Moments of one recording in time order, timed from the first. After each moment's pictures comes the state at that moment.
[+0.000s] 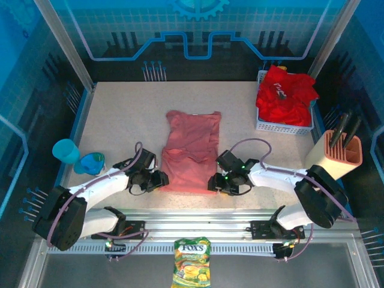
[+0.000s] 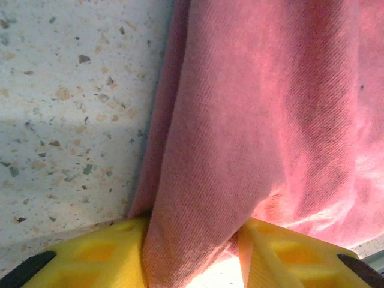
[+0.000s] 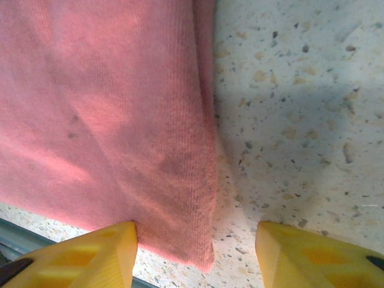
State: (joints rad) left arm -0.43 1.21 0.49 -0.46 0.33 -0.79; right arm 0.77 1.43 0.65 -0.45 -0.29 0.95
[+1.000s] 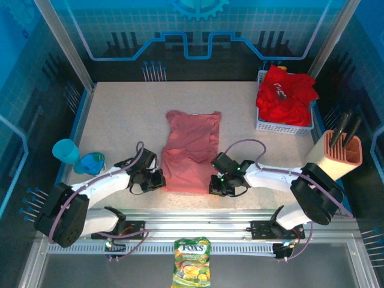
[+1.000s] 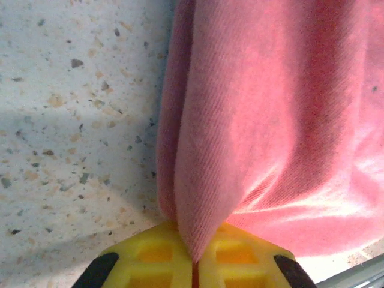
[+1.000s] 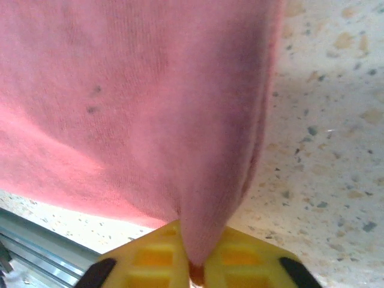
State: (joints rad) left arm -0.43 1.23 0.49 -0.46 0.33 -0.77; right arm 0.82 1.45 0.66 -0.43 -0.29 0.96
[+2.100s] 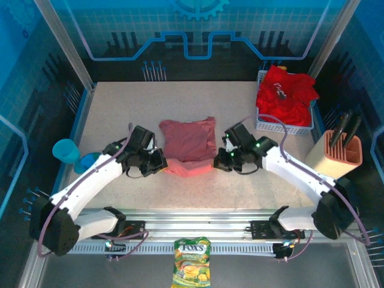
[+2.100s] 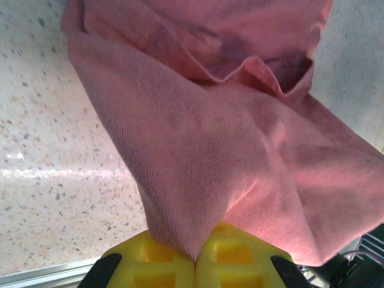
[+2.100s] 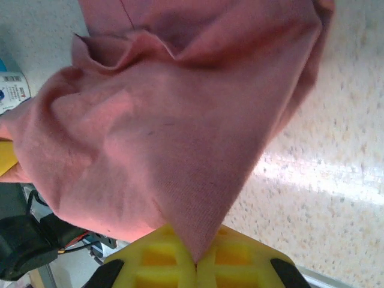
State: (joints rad) left arm -0.42 1.19 0.91 -0.83 0.34 -0.88; right arm 0.61 1.33 1.02 -0.78 -0.38 0.81
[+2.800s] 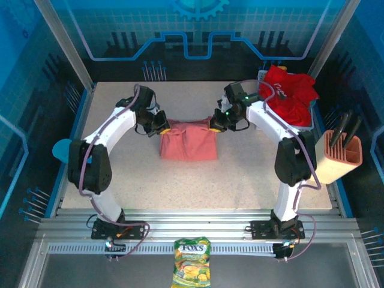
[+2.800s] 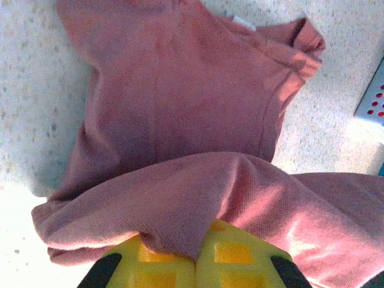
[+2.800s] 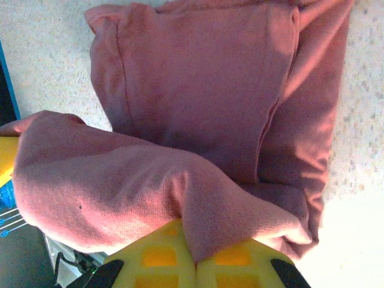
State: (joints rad) left arm -0.19 1.80 1.48 -0.83 0.44 -0.70; right arm 0.36 1.92 1.66 -0.90 -0.50 0.55
